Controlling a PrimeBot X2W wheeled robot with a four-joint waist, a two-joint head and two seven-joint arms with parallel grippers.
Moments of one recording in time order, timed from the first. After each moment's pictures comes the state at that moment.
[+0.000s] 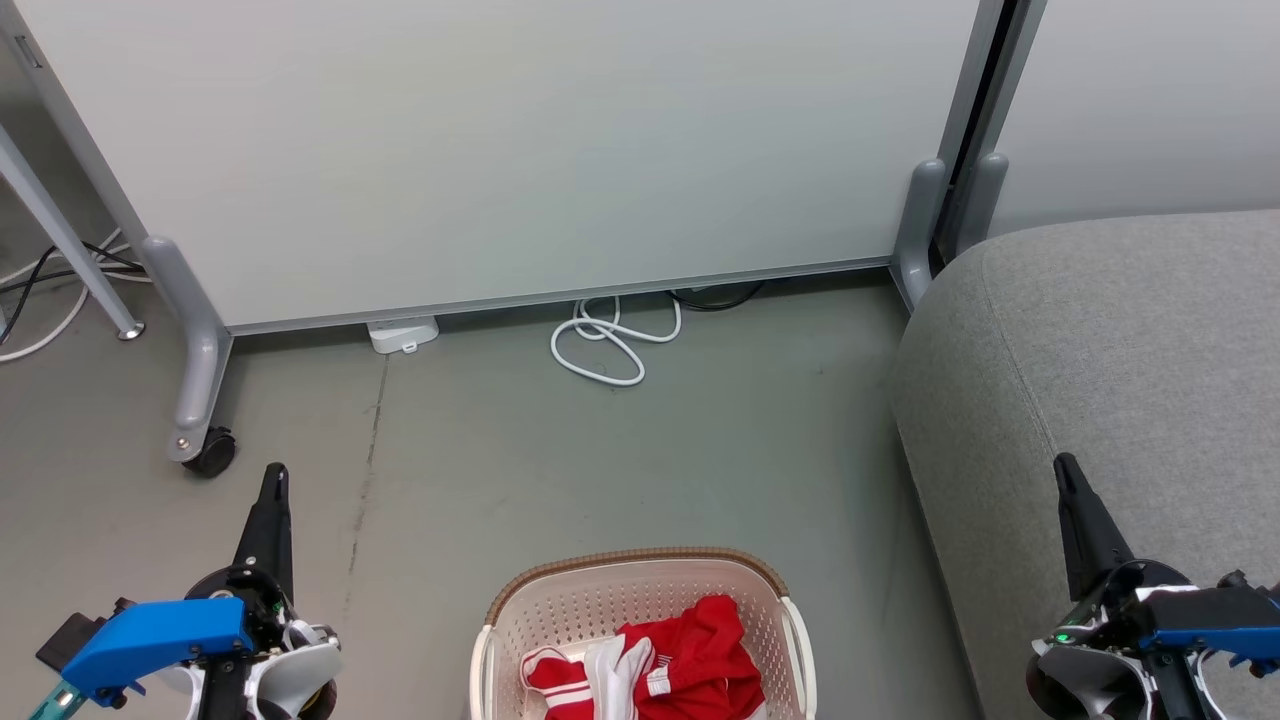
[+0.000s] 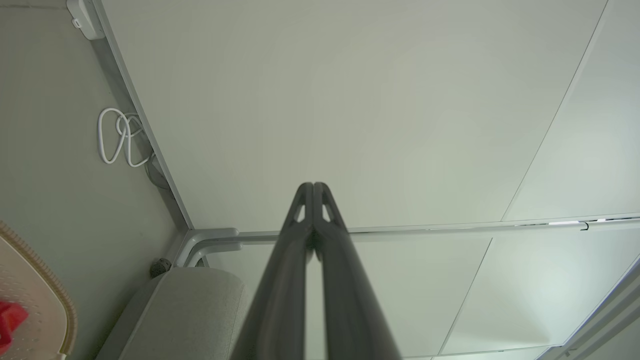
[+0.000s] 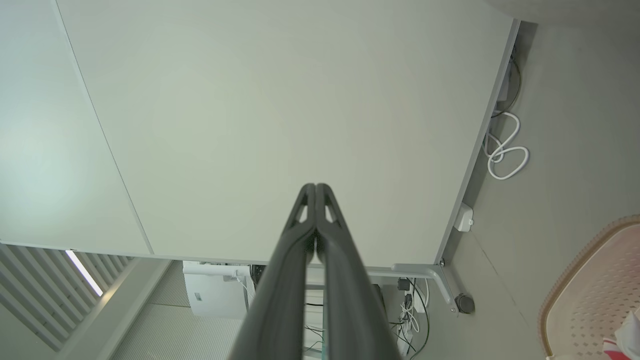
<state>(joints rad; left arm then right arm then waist) -0.10 0.05 0.11 0.25 -1.61 -0.13 0.11 -0.10 -0.05 -0.11 0.24 1.61 0.13 0.11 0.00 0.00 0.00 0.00</state>
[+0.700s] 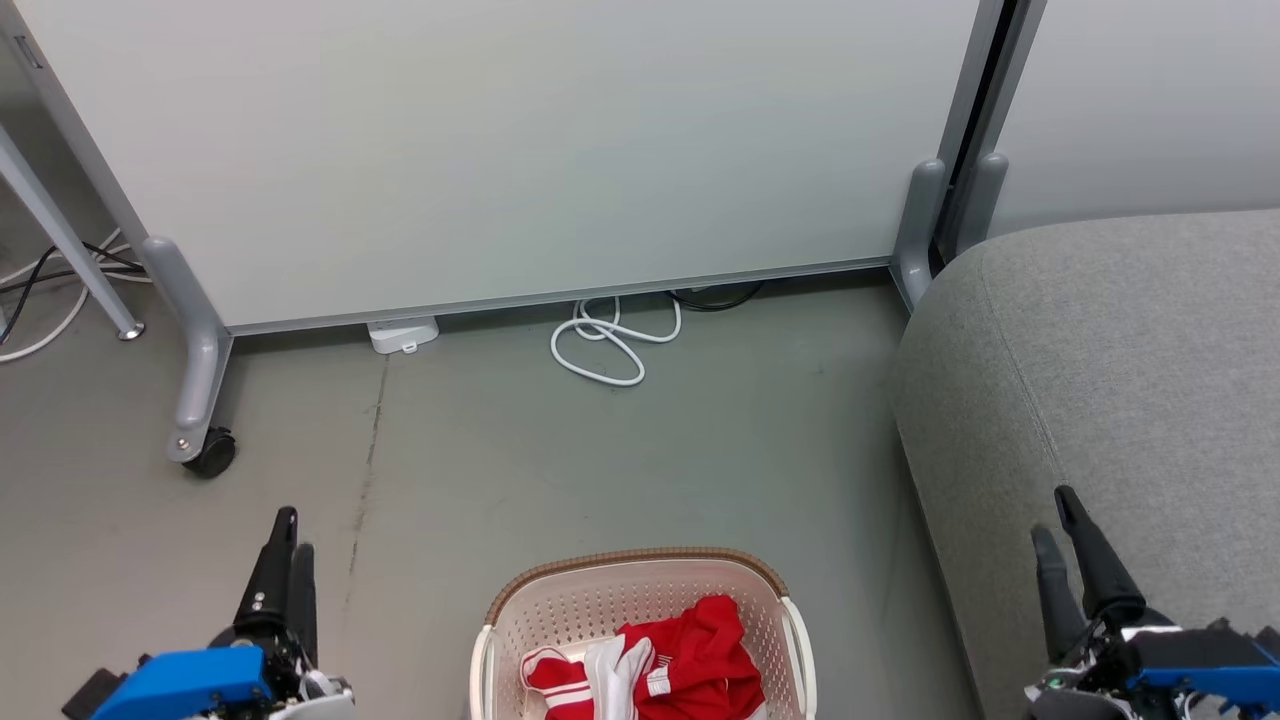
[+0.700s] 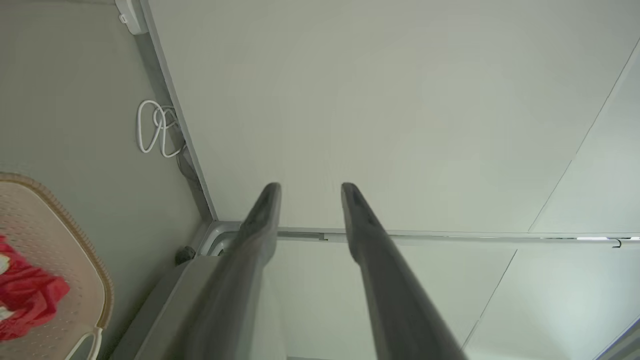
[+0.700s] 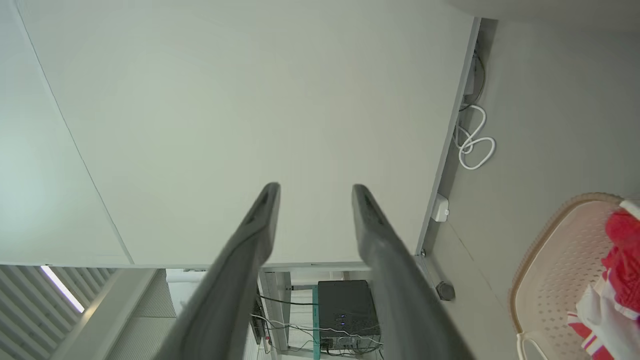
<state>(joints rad) -0.06 0.04 0.11 0.29 -1.61 -0.13 0.11 -0.07 -0.04 -0.11 0.29 1.61 0.13 0.11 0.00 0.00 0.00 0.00</state>
